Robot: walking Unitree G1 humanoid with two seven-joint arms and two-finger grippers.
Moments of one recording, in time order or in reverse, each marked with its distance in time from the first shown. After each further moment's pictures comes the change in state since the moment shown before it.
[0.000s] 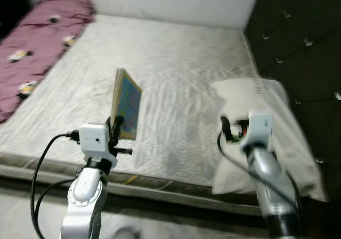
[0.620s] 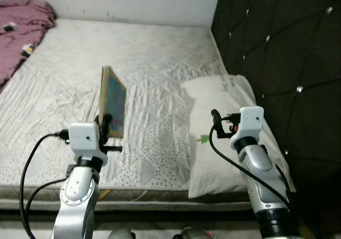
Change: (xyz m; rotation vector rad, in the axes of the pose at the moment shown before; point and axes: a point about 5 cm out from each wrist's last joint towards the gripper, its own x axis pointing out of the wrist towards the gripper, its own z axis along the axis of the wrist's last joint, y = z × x) left arm 0.000 0.007 -0.003 0.012 0.021 0.069; right arm -0.001 0.005 -0.003 0.003 0.011 0.006
